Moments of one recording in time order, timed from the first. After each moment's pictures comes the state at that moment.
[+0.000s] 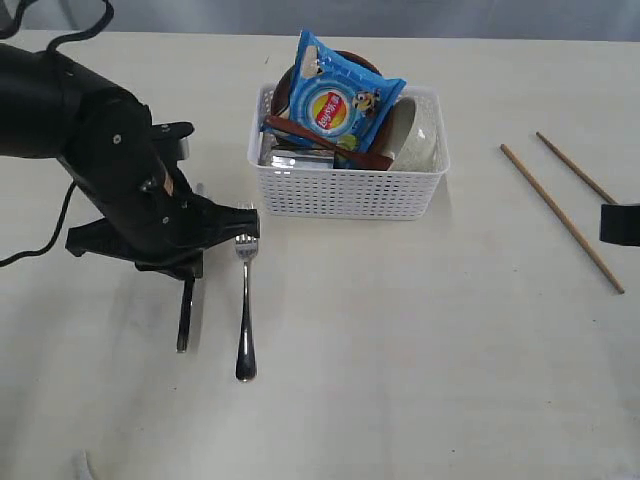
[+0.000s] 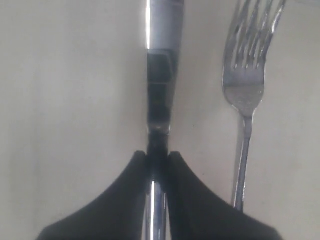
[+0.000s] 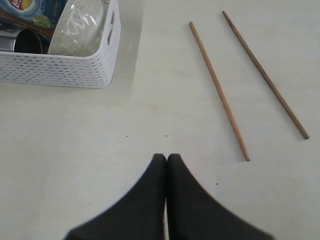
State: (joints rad) left arm -0.62 1.73 -0.89 -0.03 0.61 -0.68; right arm 0.62 0.73 -0.60 -0.46 0.90 0.74
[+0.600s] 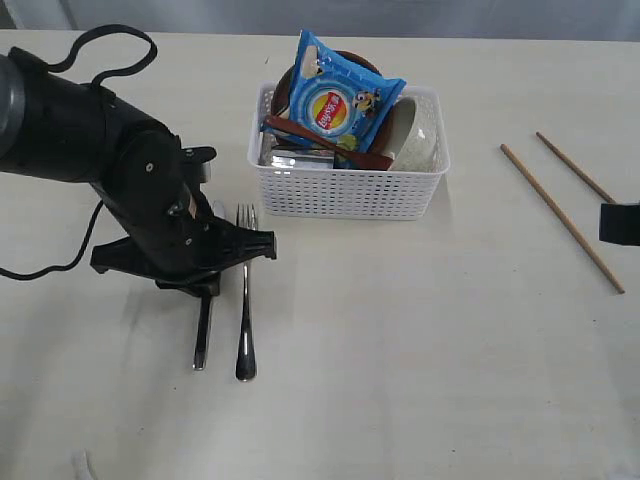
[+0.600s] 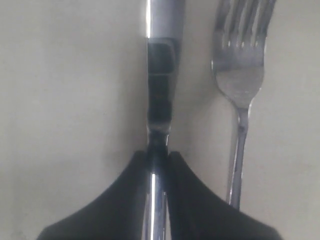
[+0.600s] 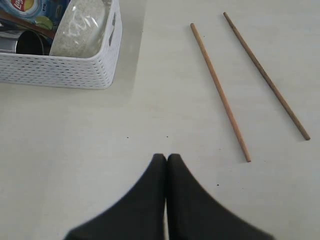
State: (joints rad) left arm -0.66 1.81 -0.89 -0.05 0.55 -0.67; right arm 0.62 0.73 -0.60 -0.46 0.90 0.74
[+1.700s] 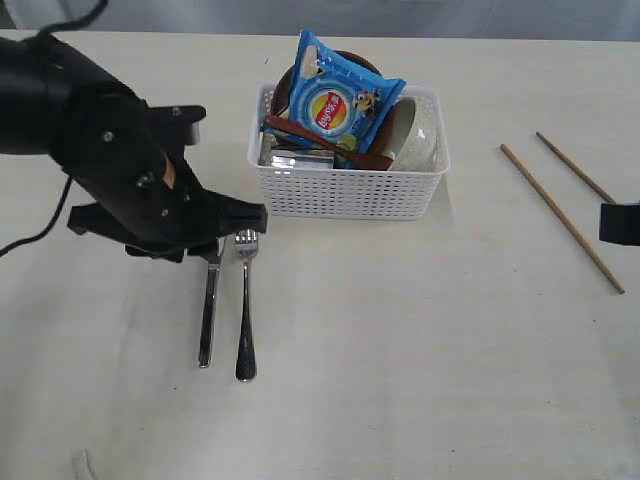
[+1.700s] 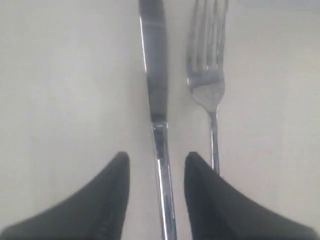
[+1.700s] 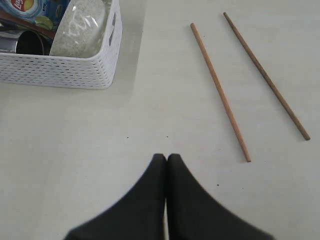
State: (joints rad) left arm -0.66 1.66 -0.89 0.05 0.61 -0.67; right arm 0.62 0.73 -0.60 -0.46 0.90 0.74
